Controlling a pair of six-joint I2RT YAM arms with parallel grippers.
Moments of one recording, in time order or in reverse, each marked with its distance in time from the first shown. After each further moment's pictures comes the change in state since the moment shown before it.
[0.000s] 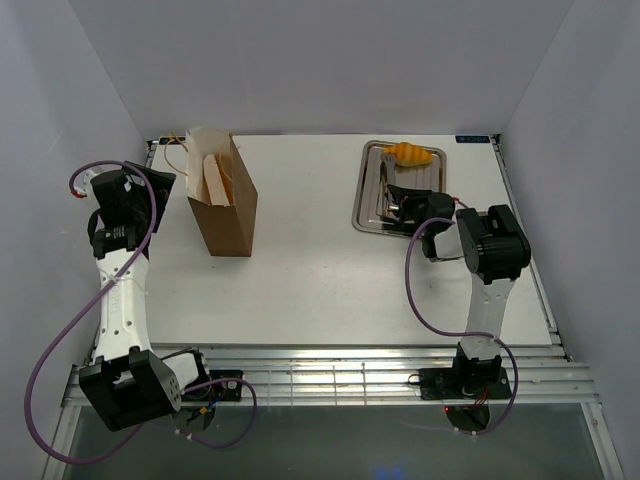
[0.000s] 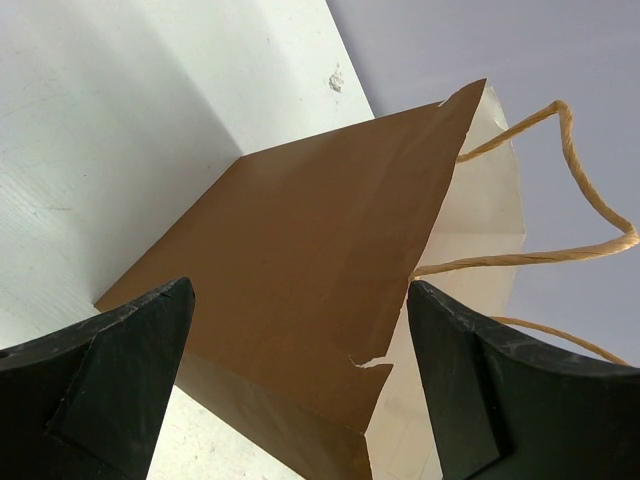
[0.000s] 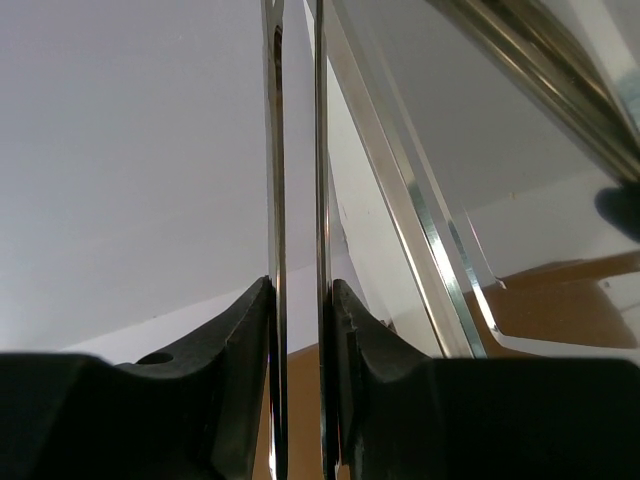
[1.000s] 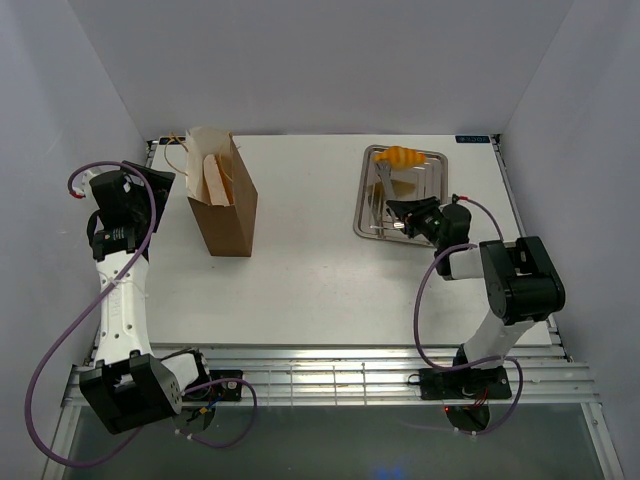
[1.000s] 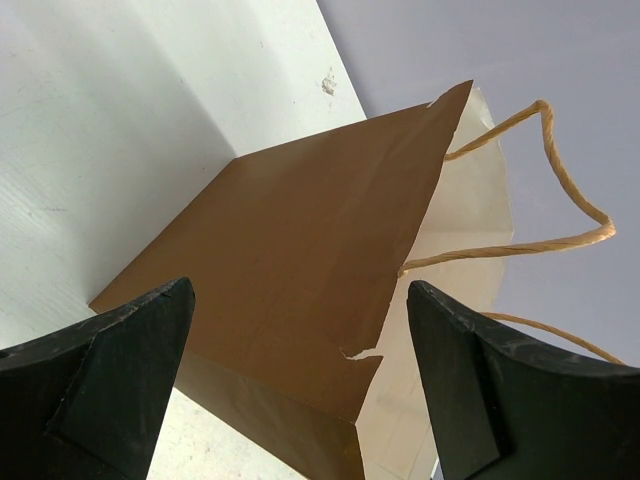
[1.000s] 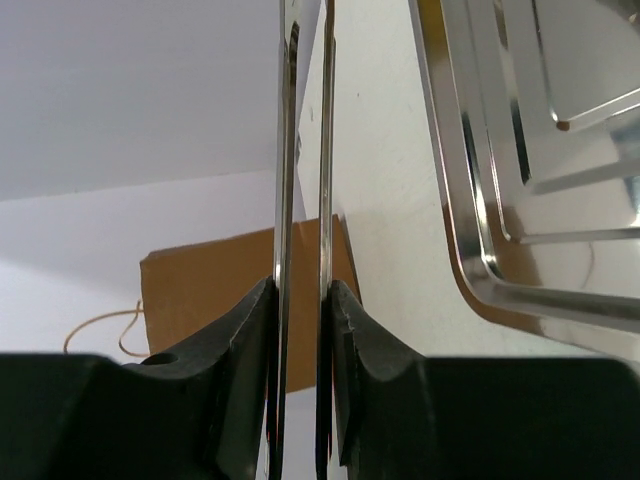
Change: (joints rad) left arm 0.000 -0.015 0.000 0.000 -0.001 -0.007; right arm 0.000 -0.352 -0.269 -0.059 -0.131 -0.253
